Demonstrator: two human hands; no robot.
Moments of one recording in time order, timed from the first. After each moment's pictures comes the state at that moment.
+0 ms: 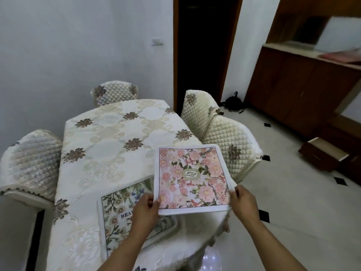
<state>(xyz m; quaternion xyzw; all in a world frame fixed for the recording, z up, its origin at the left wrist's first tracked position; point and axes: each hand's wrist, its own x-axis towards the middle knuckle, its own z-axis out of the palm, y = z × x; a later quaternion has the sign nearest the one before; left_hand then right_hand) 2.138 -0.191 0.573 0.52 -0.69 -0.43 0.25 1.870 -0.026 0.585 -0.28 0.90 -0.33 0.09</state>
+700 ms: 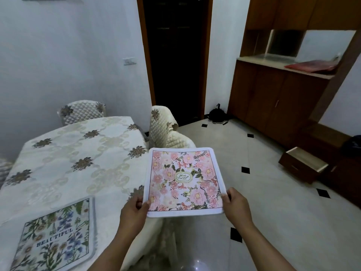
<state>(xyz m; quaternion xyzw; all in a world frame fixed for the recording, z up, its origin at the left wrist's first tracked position) 1.853 -0.049 0.605 0.52 -0.71 -0.40 0.27 1.580 0.128 0.603 -0.28 0.87 -0.40 0.10</state>
